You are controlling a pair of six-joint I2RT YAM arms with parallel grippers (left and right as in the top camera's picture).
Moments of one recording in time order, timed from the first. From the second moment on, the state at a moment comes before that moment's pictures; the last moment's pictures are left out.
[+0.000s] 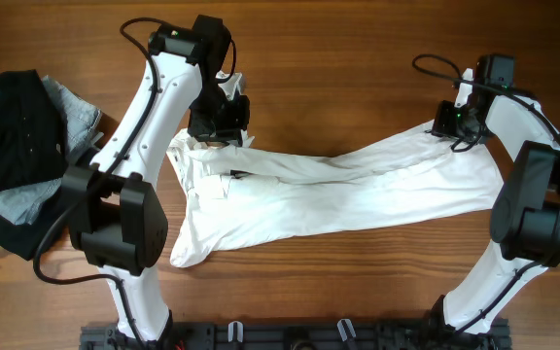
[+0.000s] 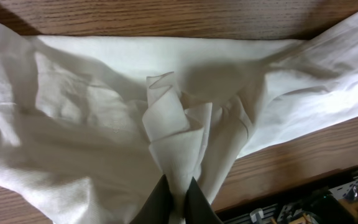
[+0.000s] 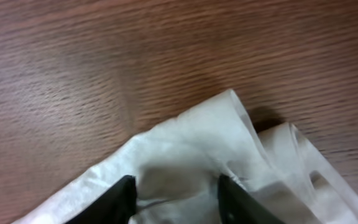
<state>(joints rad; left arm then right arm) -0.28 2.02 1.84 -1.44 0.31 -0.21 -0.22 2.03 1.34 -0.59 -0.07 0.04</state>
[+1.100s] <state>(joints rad) -0.28 2.02 1.84 -1.43 0.31 -0.21 -0.22 2.08 1.36 -0.42 0.01 0.05</state>
